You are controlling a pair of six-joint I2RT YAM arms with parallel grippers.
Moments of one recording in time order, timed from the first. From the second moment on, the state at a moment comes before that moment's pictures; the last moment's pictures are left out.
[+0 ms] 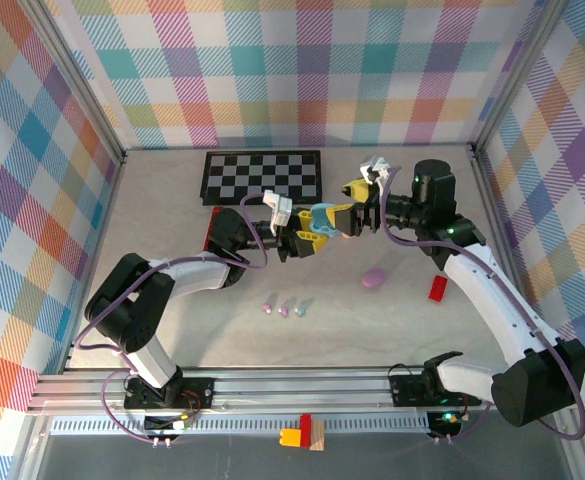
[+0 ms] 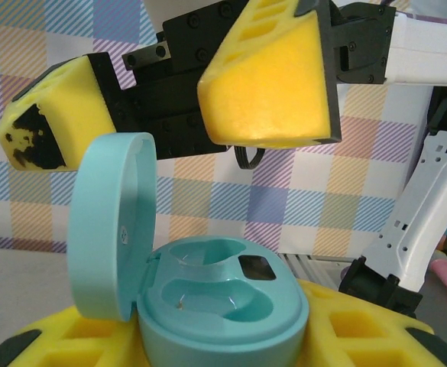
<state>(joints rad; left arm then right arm) -0.60 1.67 0.83 1.20 0.98 -0.39 0.34 1.19 1.10 -0.23 -0.80 0.02</state>
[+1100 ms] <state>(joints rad) -0.42 1.66 0.83 1.20 0.96 -0.39 0.38 0.96 0.69 0.05 -0.62 0.56</state>
